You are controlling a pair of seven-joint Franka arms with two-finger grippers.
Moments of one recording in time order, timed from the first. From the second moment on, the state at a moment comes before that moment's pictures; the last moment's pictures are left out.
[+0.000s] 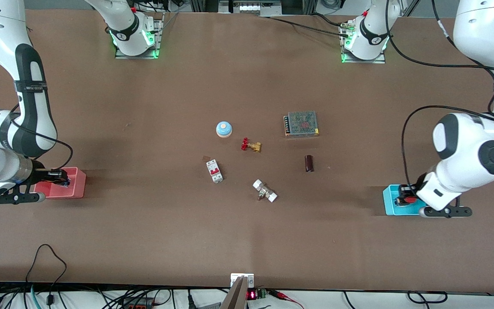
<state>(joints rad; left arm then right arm) 0.09 0.55 -0.06 -1.57 0.06 2.18 0.02 0.06 0.59 -0.26 -1.58 0.08 2.10 -0.29</state>
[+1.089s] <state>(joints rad) 0.14 0.68 -0.06 -1.58 0.06 2.23 0.09 -0.01 0.68 -0.26 -1.56 0.08 2.11 -0.38</state>
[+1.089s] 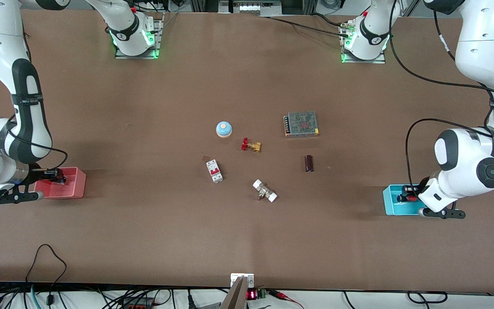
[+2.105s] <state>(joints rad) 0.14 0.41 -0.10 -1.57 0.06 2.17 0.09 -0.01 0.74 -0.25 -1.55 0.08 2.18 -0.38</state>
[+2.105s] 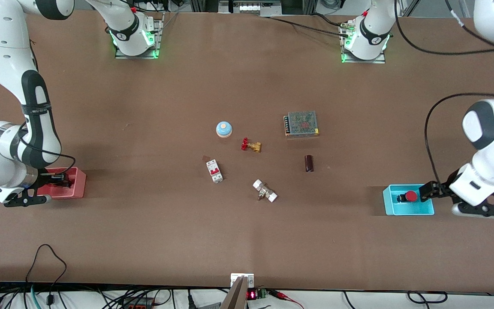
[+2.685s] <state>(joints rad) 0.14 0.12 -0.12 -1.58 0.05 1.84 0.08 -0.01 0.67 -0.24 -1.46 0.12 2.09 -0.38</state>
